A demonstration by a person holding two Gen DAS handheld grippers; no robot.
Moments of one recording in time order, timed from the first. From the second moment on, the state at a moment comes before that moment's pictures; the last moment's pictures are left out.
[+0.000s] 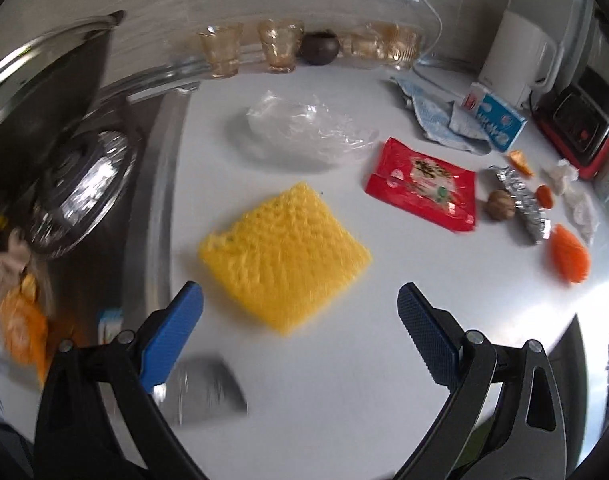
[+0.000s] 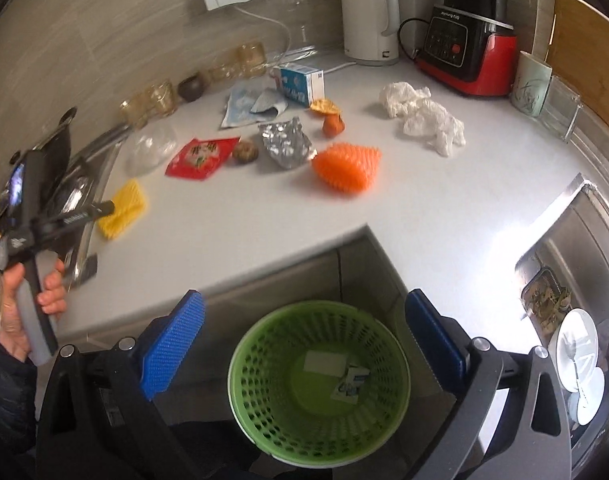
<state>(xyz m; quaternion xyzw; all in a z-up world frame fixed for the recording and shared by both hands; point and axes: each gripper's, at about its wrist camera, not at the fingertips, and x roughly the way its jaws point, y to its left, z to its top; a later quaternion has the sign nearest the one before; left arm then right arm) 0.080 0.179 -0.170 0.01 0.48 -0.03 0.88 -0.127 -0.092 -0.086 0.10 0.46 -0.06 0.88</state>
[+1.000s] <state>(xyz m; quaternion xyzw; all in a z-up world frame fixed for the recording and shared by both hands) 0.107 0.116 -0.160 0.07 0.47 -0.30 0.83 0.032 -0.147 -0.145 0.14 0.48 -0.22 0.84</state>
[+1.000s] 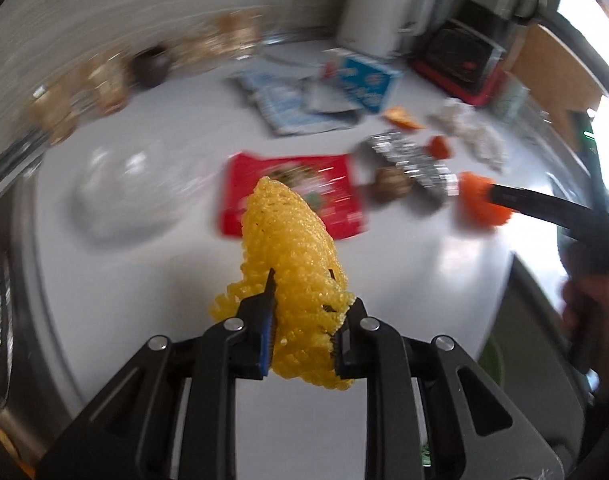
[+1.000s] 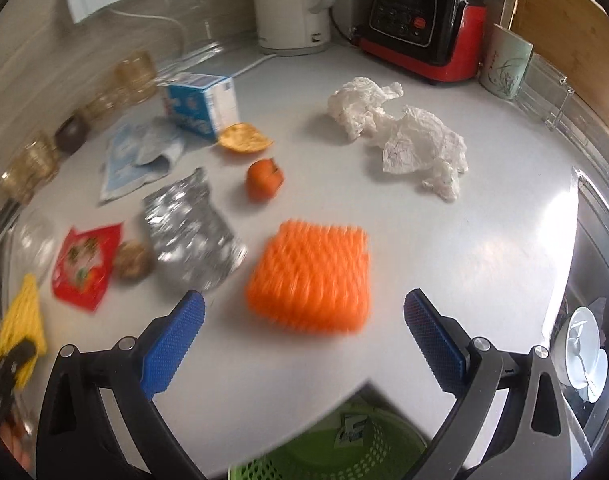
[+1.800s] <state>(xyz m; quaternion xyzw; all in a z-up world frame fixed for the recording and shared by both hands) 0.034 0.021 -0.139 0.16 0.45 -0.45 0.76 -0.034 -0.149 -0.107 0.19 0.45 -0.19 0.85</state>
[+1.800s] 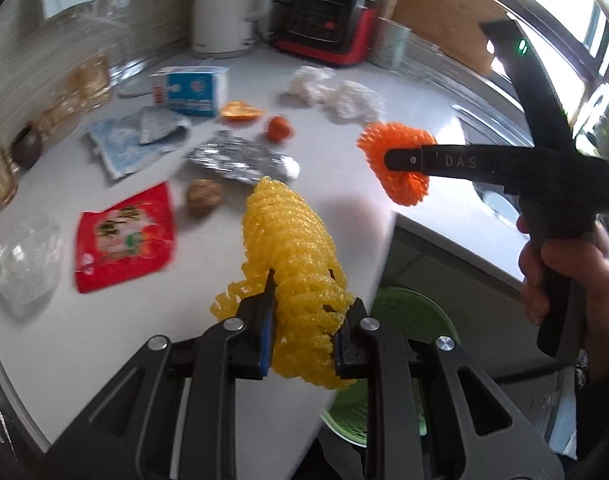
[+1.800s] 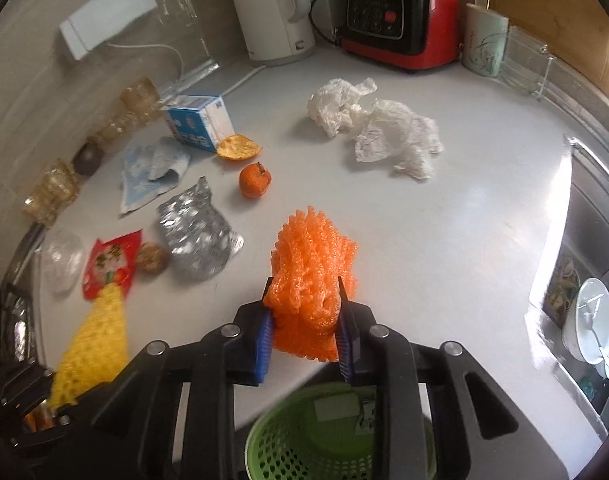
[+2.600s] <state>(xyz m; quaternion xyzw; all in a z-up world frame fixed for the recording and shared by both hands) -0.133 -0.026 -0.177 0.14 0.50 -0.41 0.75 -0.232 -0.138 -0.088 0.15 0.47 -0.10 0.86</state>
